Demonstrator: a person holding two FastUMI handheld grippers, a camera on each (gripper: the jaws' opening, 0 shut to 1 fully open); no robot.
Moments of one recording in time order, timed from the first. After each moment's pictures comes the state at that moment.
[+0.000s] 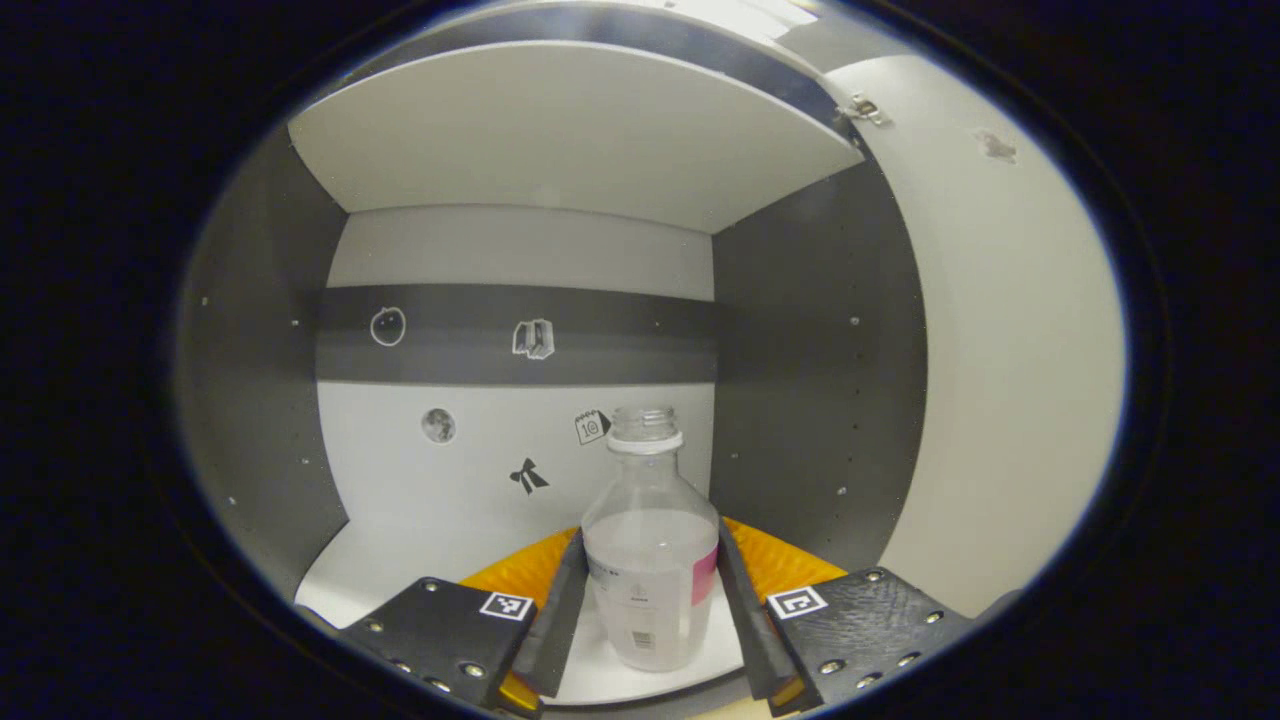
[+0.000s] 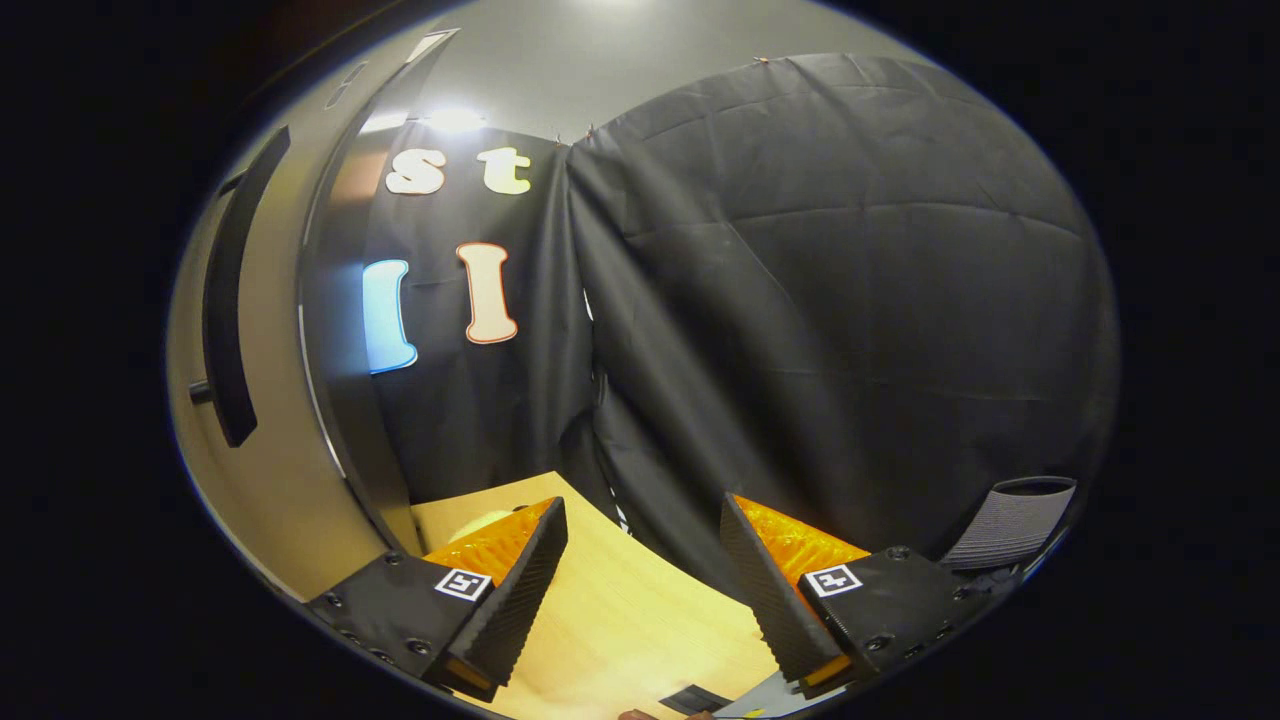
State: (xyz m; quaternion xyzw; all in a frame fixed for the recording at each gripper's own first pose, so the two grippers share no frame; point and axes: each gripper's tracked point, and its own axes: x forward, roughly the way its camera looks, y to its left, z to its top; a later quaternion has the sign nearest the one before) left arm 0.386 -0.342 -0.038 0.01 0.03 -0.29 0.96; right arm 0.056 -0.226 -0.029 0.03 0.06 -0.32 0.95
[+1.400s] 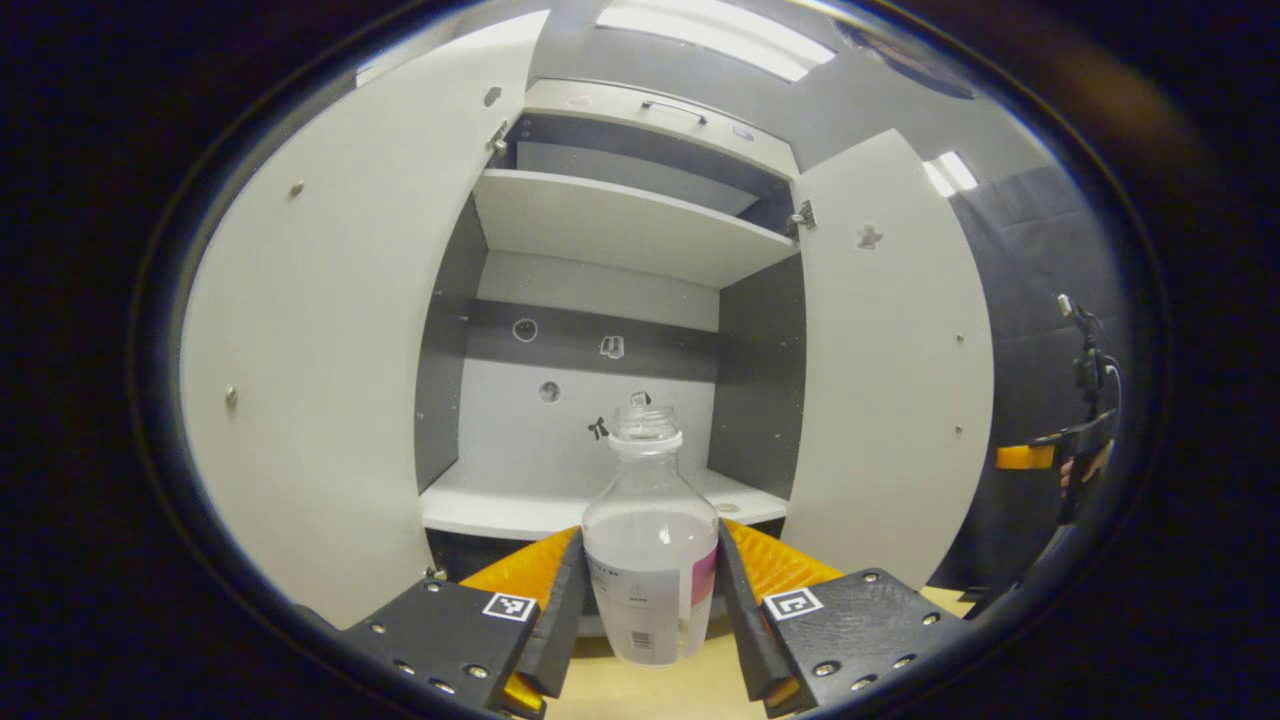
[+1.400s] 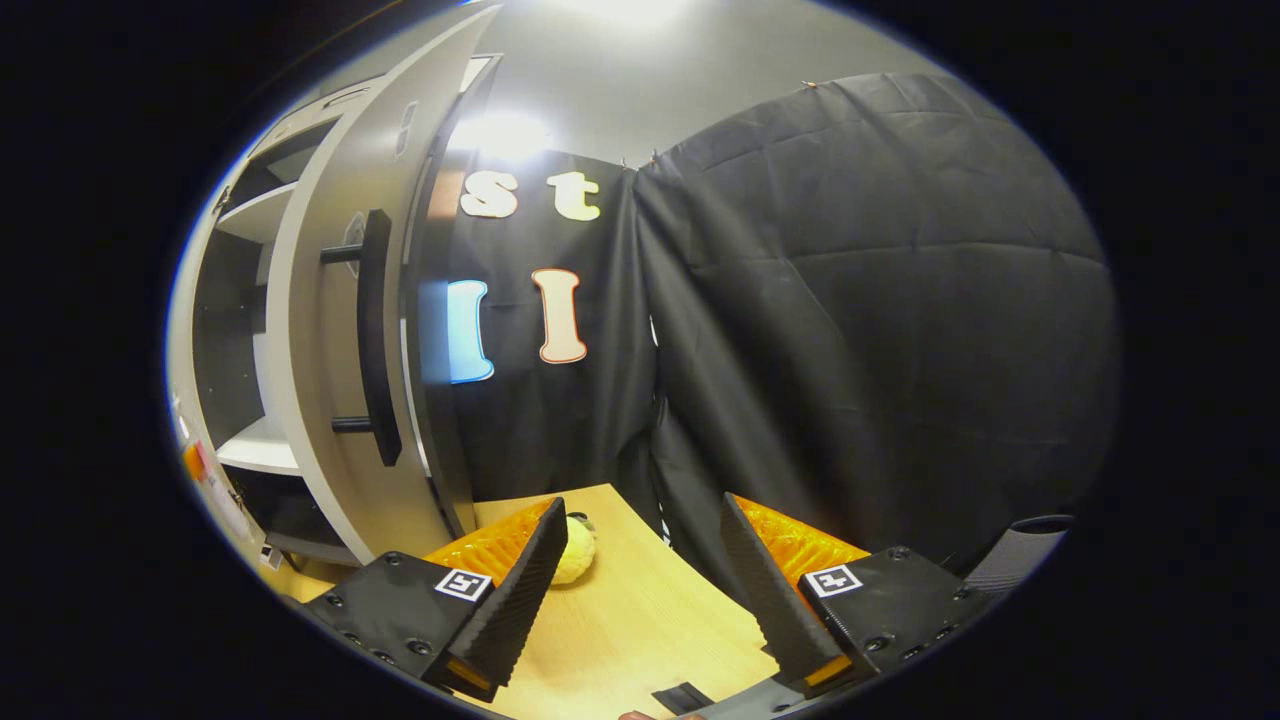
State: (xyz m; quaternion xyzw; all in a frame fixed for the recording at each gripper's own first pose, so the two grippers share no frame) left arm 0.167 -0.185 -0.088 -0.04 0.01 -0.24 0.97; right arm 0.017 -0.190 0.010 0.01 0.03 -0.24 0.97
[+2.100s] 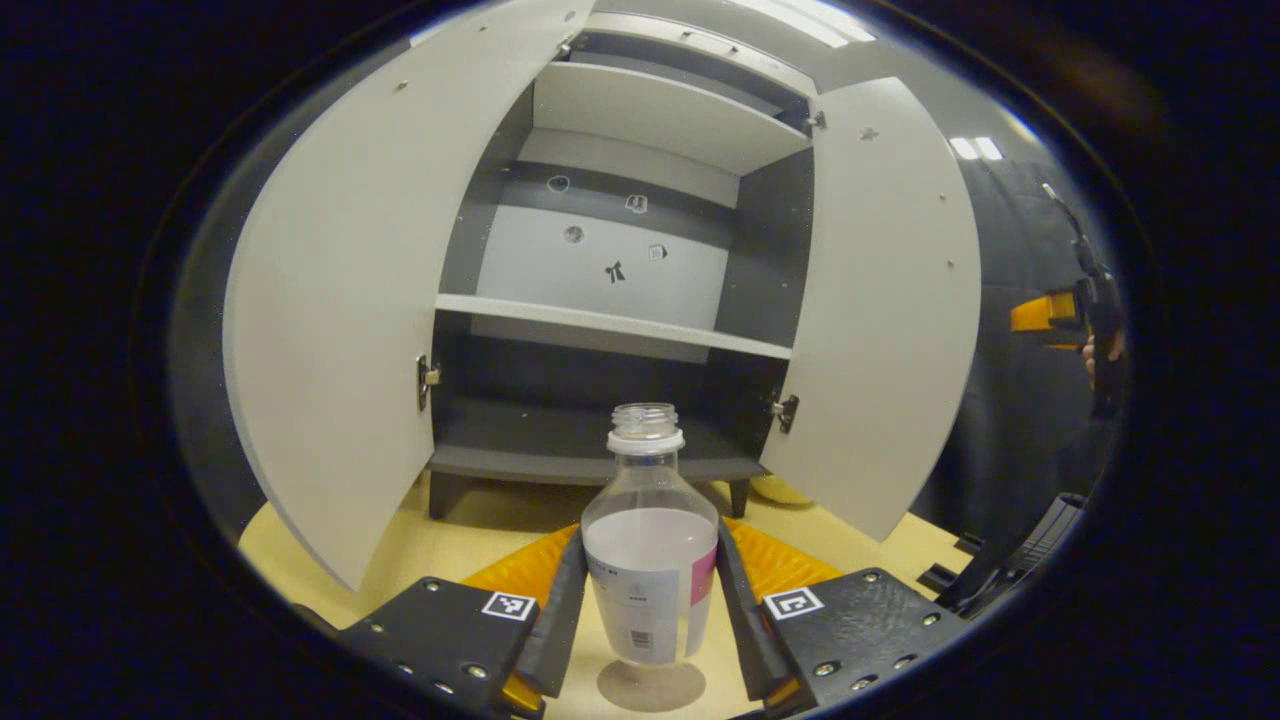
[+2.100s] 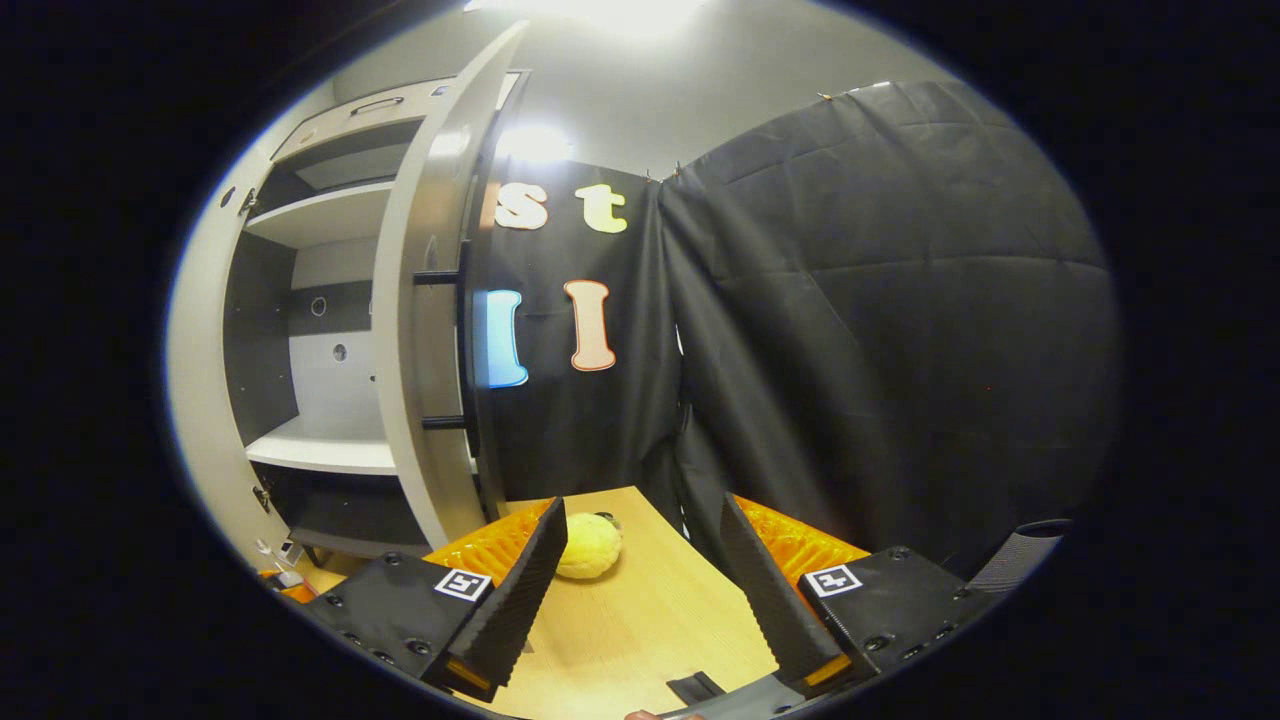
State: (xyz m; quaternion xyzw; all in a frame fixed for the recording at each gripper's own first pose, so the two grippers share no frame) left arm 0.096 -0.179 -0.287 -0.04 0.16 -0.24 0.96; right arm -0.009 -0.143 0.020 -0.03 0.02 -0.19 0.98
